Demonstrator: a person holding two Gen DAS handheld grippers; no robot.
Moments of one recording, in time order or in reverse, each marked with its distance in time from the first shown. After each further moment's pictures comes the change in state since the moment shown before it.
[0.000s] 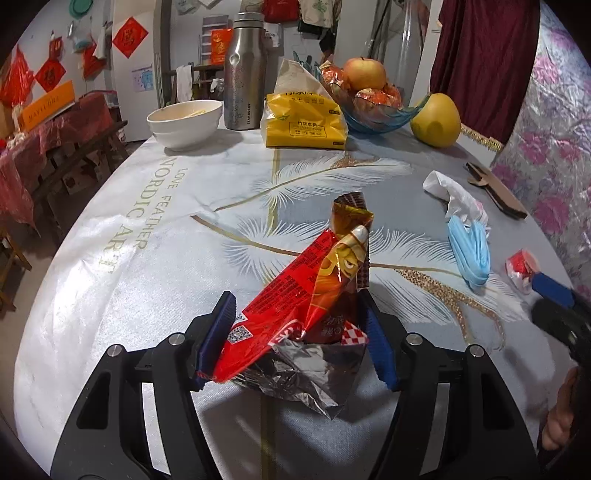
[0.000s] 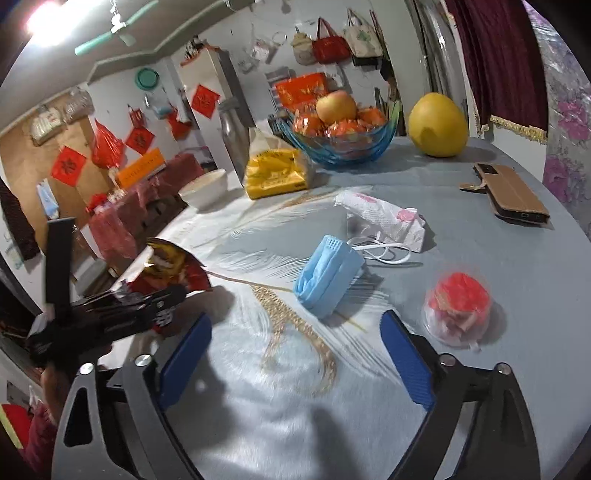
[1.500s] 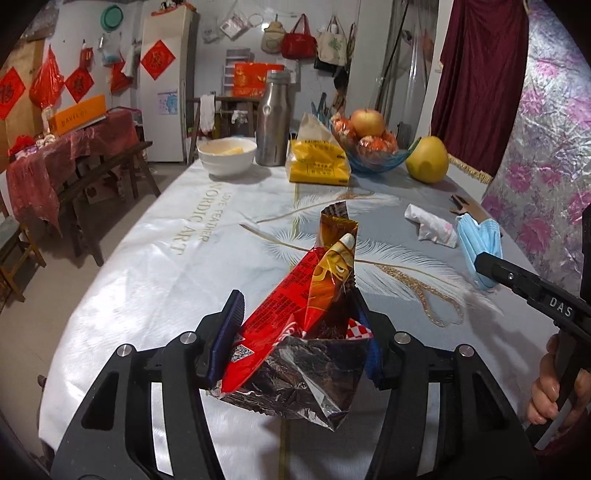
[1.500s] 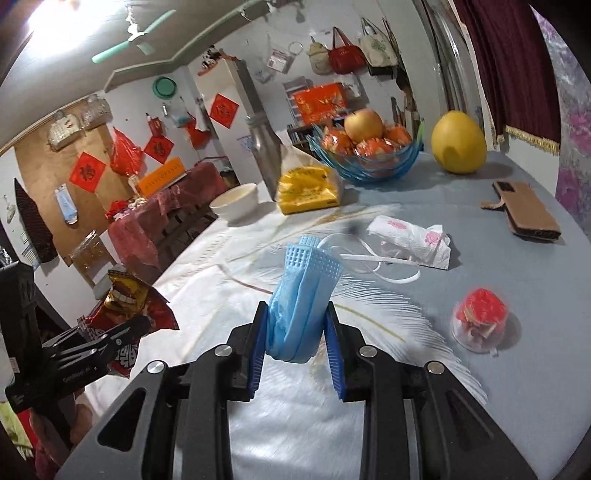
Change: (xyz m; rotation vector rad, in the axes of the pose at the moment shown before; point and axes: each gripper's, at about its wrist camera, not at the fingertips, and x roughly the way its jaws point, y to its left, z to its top) left arm -0.107 0.007 -0.038 -0.056 -0.151 0.029; right arm -0.050 0.028 -0.007 -0.023 -0.092 0.079
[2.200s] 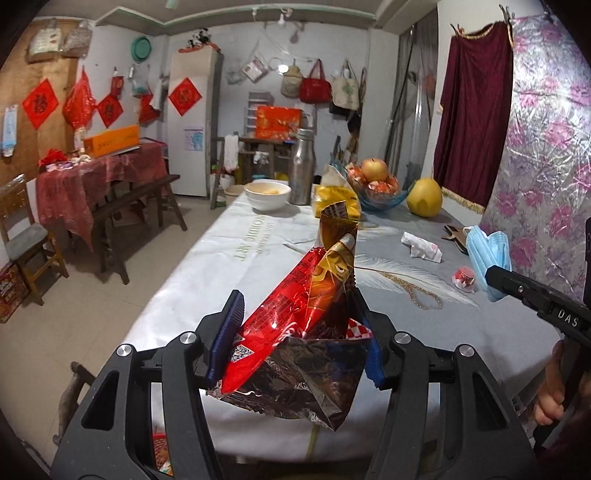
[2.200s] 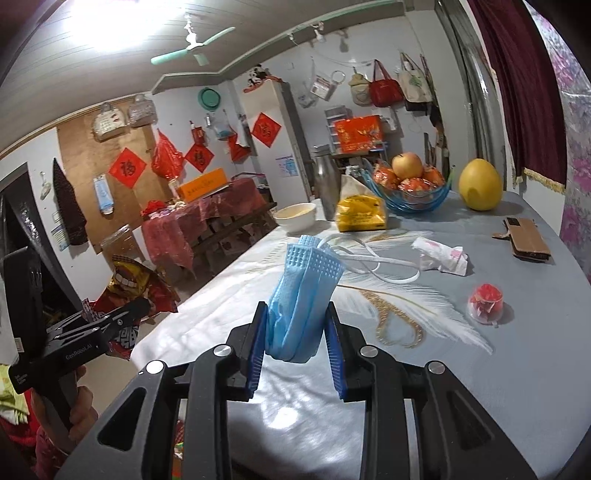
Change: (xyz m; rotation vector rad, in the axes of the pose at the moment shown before) left arm -0.132 0.025 -0.049 -0.025 -0.174 0.073; right arm -0.101 0.078 -0.040 -0.117 -0.093 0.103
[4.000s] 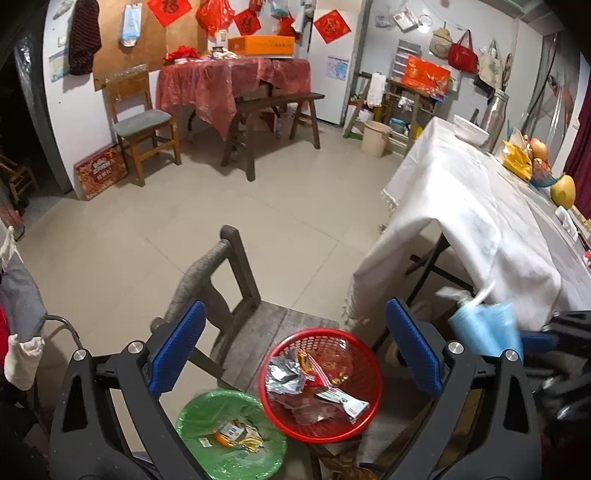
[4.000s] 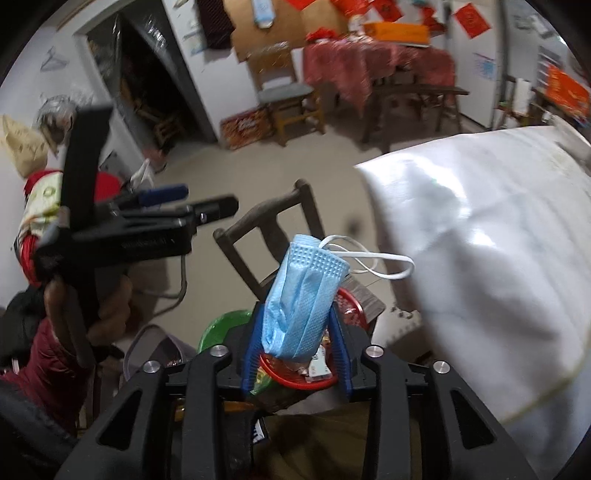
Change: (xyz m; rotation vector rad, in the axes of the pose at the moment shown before) left arm -0.067 0.244 -0.147 -0.309 0.251 0.389; right arm 0.134 0.307 -0.151 -0.486 0.630 0.462
